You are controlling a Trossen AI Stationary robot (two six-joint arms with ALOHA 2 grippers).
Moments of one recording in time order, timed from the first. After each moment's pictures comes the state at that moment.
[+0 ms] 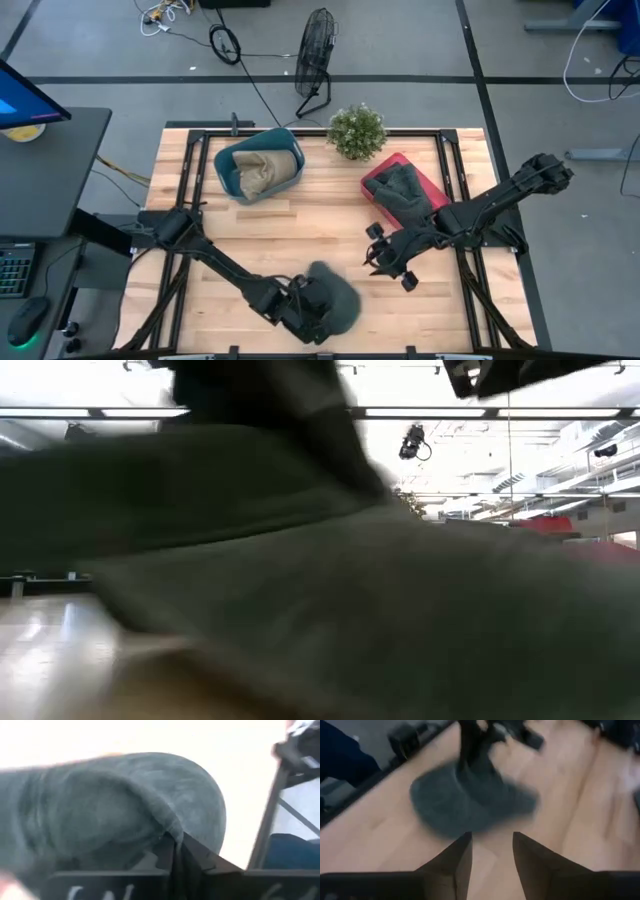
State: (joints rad) left arm -0.62 2.09 1.52 -0.37 -0.44 -1.12; right arm 0.43 1.29 0.90 -0.36 0.00 -0.24
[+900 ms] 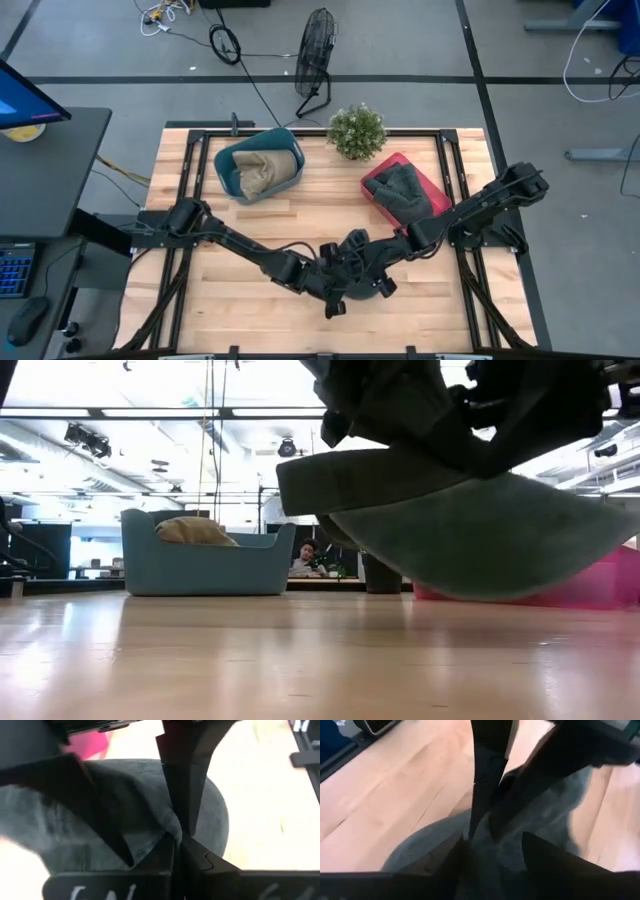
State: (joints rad) left arm -0.46 2.09 1.61 -0.30 -0.42 -0.34; right arm 0.40 1.56 0.91 -0.20 0.00 -0.26
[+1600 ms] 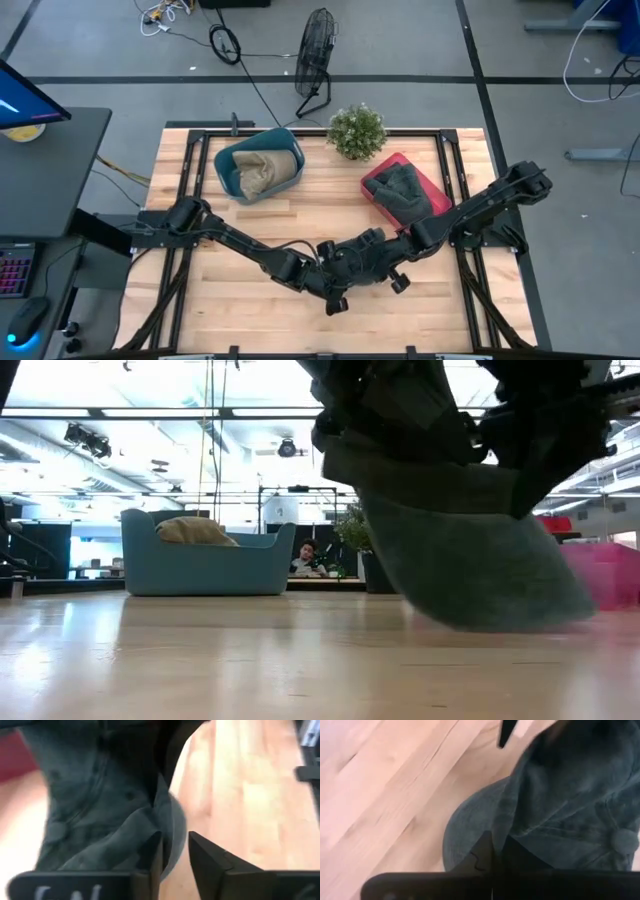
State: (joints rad) left arm -0.43 2.09 1.61 -0.32 -0.43 -0.45; right arm 0.42 1.53 0.93 -0.45 0.01 -0.24
